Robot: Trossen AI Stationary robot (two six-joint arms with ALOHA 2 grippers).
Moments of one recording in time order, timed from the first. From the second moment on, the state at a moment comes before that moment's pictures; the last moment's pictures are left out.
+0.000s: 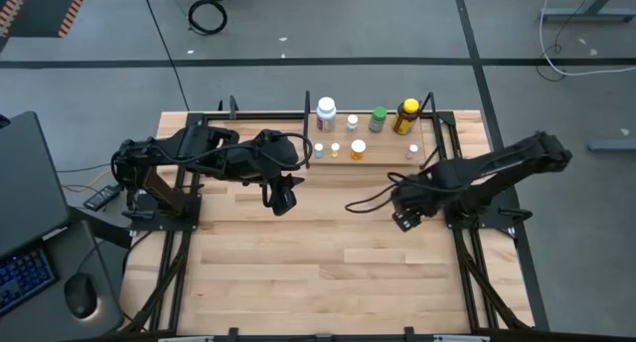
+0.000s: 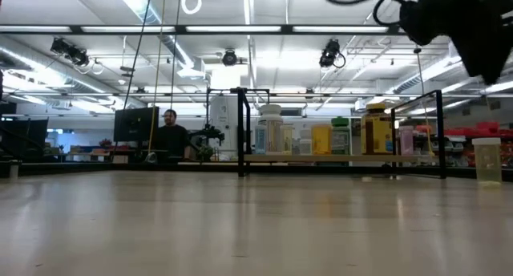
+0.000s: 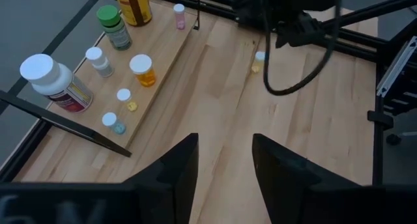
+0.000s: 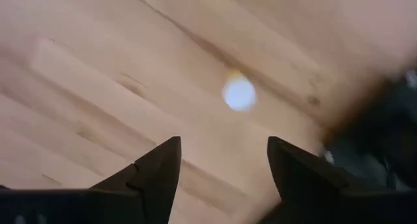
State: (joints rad) left arm -0.17 1.65 2.12 -1.25 -0.34 -0.41; right arm 0.25 1.24 1.04 -1.30 -0.06 1.28
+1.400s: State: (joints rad) left arm -0.17 1.65 2.12 -1.25 -0.29 -0.46; right arm 0.26 1.26 0.82 -1.08 -0.02 1.18
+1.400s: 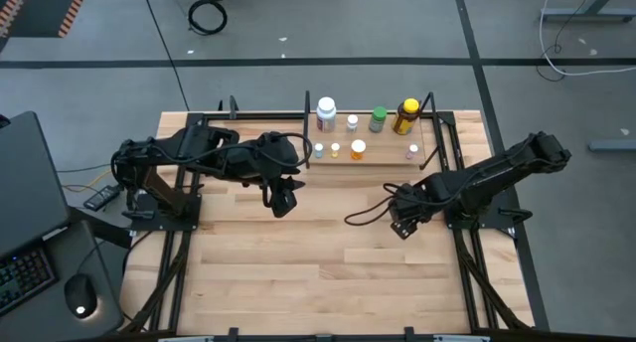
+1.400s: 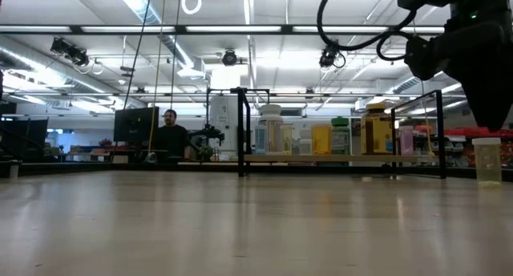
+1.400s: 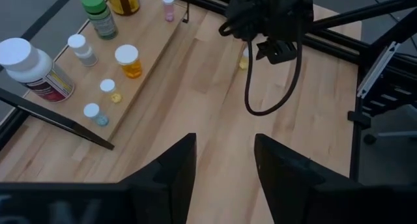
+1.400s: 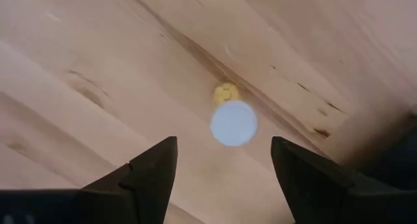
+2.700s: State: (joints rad) left arm -0.16 1.65 2.12 -1.23 -0.29 -0.46; right arm 0.21 1.26 0.75 -1.01 -0.05 1.27
